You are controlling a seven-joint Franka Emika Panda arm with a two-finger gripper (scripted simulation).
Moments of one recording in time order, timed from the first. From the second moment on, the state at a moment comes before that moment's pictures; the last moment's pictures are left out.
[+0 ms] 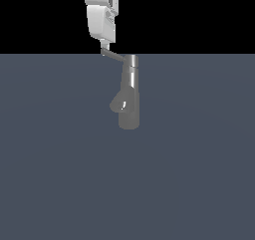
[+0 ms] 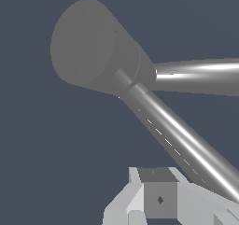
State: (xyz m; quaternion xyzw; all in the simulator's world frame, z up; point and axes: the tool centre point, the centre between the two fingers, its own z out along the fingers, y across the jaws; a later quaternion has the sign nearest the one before) arm 0.095 0.078 0.287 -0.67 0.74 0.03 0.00
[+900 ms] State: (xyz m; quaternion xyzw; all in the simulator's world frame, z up) arm 0.053 0.053 0.304 -0.68 0.74 0.03 0.00
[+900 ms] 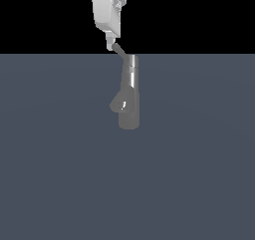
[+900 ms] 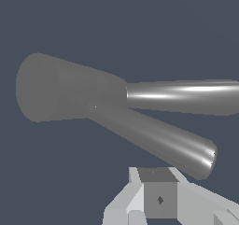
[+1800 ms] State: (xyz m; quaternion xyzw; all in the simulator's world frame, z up) arm 0.033 -0.013 0.308 -0.69 0.72 0.04 0.00
